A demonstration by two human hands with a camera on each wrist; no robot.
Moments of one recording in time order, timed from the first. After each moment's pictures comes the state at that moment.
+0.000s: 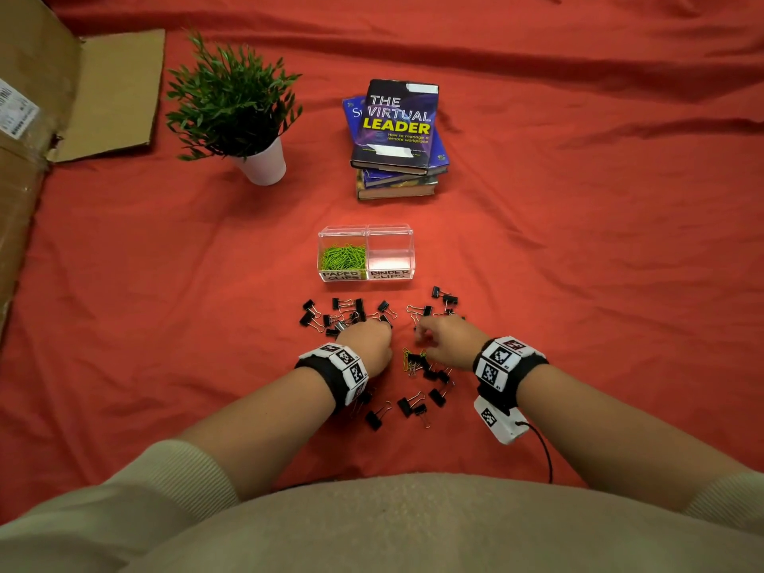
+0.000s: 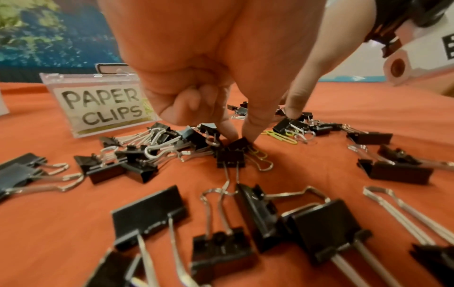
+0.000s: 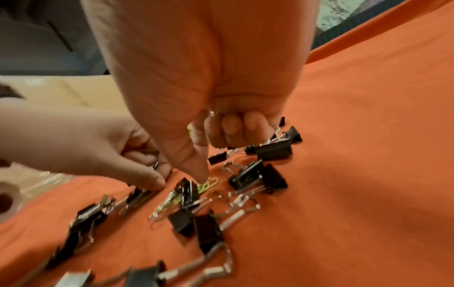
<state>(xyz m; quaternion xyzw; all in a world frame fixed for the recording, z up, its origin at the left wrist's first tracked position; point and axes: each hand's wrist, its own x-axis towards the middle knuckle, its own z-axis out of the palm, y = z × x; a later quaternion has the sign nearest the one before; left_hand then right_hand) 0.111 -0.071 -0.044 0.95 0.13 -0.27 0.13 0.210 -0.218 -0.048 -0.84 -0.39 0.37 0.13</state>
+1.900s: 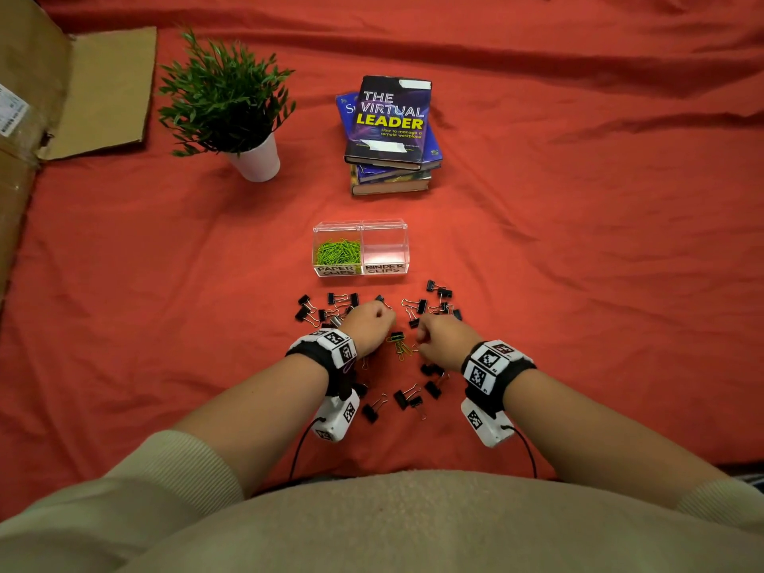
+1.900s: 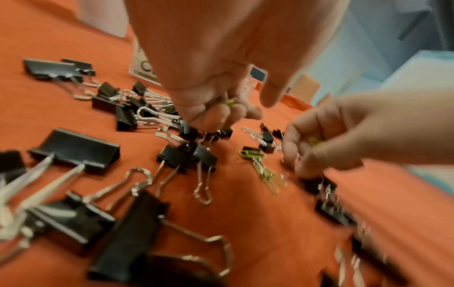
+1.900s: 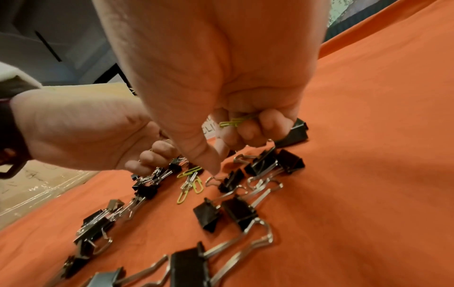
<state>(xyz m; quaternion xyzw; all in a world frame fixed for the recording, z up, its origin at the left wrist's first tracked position) 0.120 -0.069 -0.049 0.81 0.30 -0.16 0.48 0.192 -0.218 -0.046 -0.87 -0.32 0.35 0.11</state>
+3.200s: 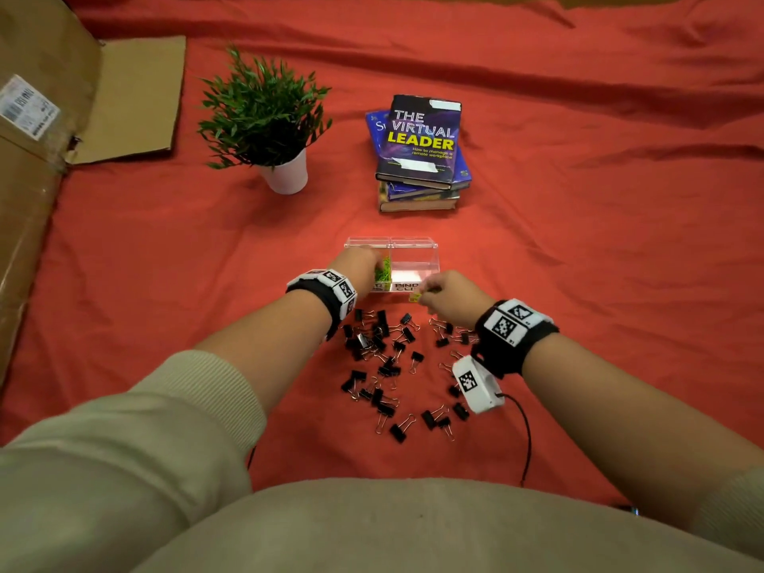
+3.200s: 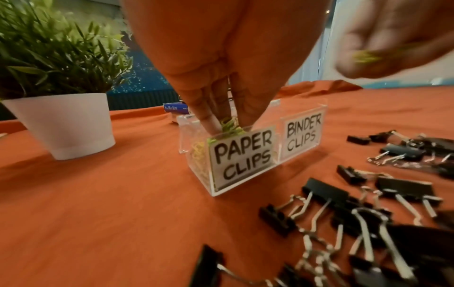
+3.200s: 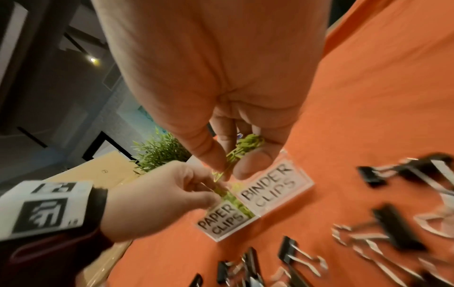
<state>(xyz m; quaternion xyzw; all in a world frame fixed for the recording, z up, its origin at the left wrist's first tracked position) 0.181 0.046 -0.018 0.96 0.14 -0.17 0.19 0.224 -0.139 0.021 -0.84 -0.22 0.39 0.29</state>
